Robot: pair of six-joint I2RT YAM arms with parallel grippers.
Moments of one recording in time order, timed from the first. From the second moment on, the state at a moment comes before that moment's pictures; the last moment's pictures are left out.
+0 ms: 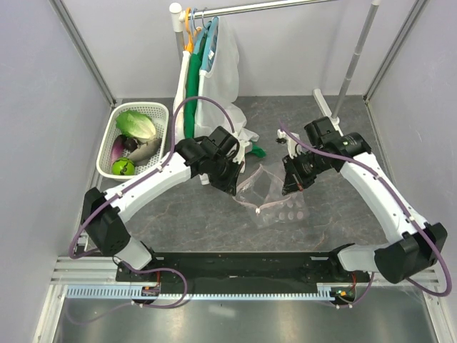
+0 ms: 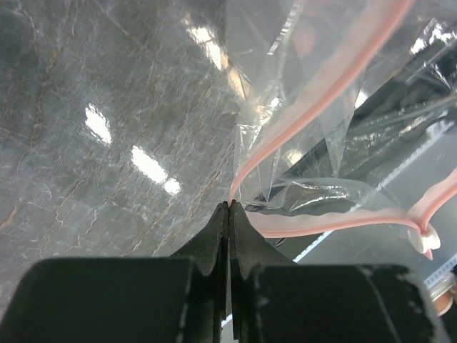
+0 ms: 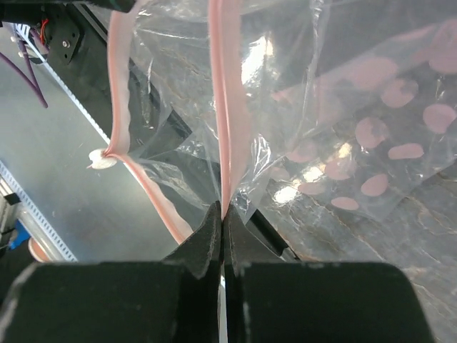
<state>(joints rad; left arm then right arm) -0.80 1.56 1.44 -0.93 0.23 -0.28 0.38 1.30 1.35 -1.21 -0.58 -0.13</state>
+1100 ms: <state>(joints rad) 0.31 1.21 1.44 -0.81 0.52 -0.46 0.38 1.23 1.16 -0.84 -0.70 0.27</state>
